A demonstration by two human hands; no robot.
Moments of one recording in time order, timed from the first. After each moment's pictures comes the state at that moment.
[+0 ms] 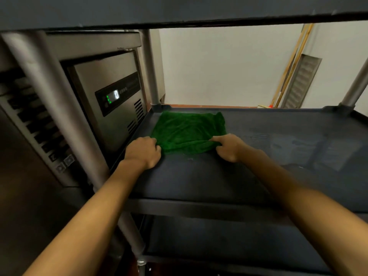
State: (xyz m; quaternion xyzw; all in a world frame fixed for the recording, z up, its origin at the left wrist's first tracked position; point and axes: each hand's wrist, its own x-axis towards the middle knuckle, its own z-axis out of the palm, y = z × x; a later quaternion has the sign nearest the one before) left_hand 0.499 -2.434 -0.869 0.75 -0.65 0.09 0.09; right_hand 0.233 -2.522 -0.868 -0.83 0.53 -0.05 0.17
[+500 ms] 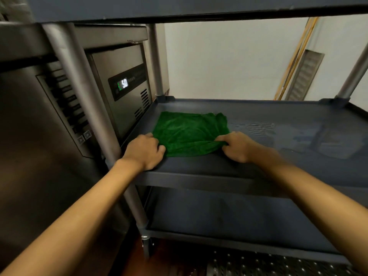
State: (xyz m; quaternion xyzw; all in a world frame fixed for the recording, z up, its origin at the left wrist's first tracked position) left_hand 0.479 -2.354 -0.870 0.72 -0.68 0.11 0.09; right_hand 0.199 -2.450 -0.864 -0.87 0.48 -0.05 0.12
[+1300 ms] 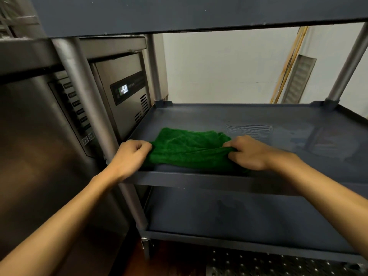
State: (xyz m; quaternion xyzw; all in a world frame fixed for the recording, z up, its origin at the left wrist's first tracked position) left_hand 0.473 -2.292 -0.845 0.69 -0.62 -0.11 0.35; right_hand 0.161 -2.384 -0.828 -0.88 0.44 -0.08 0.15
